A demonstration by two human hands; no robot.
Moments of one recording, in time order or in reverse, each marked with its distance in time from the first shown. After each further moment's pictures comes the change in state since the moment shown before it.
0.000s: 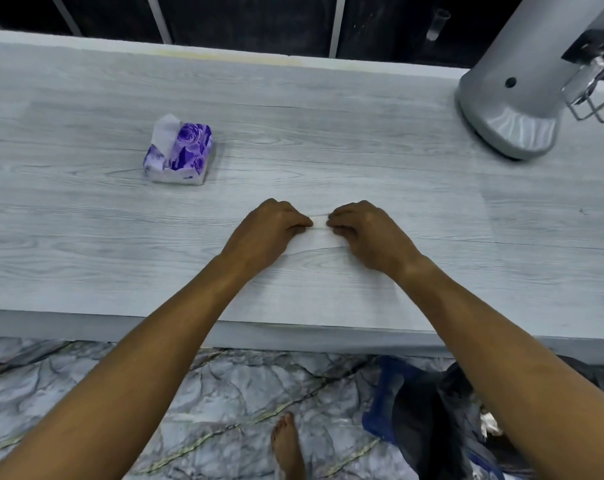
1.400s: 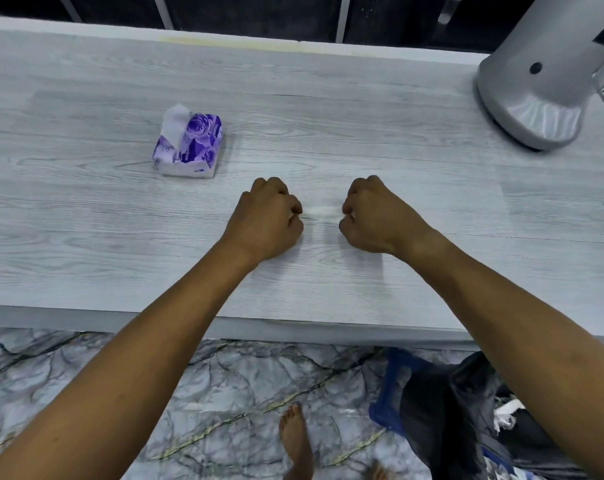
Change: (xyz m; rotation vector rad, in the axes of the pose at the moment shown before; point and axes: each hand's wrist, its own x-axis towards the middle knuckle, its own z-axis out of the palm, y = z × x) left_hand -0.001 -0.010 -0.020 0.131 0.020 -0.125; right_hand 0.026 -0.028 -0.017 -0.255 -0.128 0.053
